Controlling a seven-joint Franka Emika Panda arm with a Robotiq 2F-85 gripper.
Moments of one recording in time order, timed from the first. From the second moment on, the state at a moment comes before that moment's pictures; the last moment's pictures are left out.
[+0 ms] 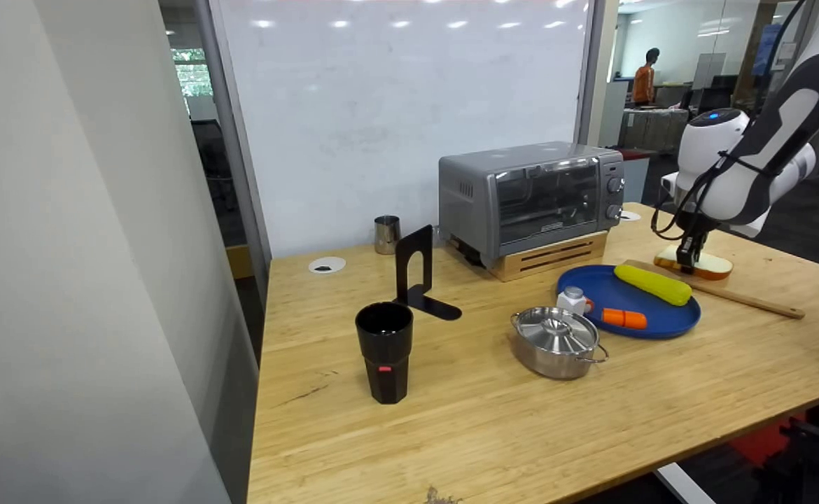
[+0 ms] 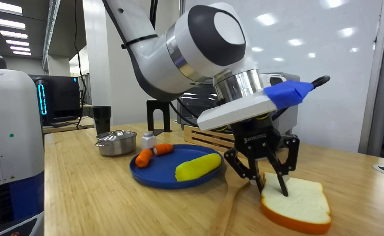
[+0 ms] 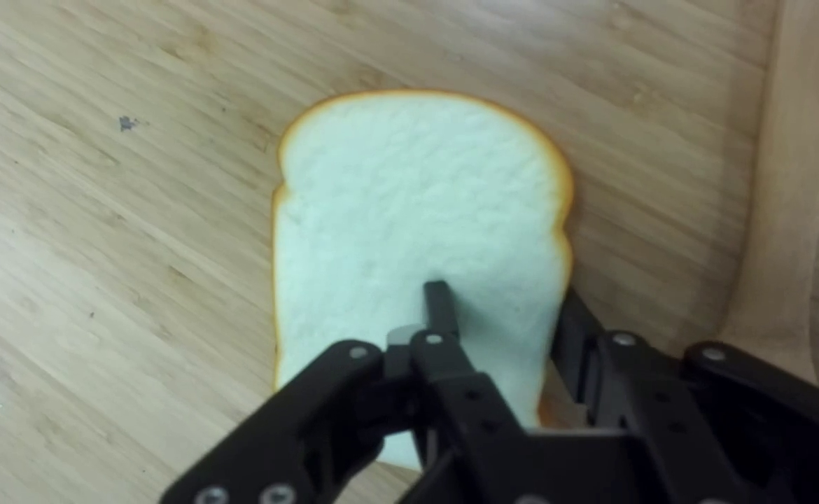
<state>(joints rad) -0.32 0.40 -0.44 -2.25 -0.45 2.83 -0.30</state>
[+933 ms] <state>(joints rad) -0.28 0.35 -0.56 -2.28 -0.58 2.82 -0.17</state>
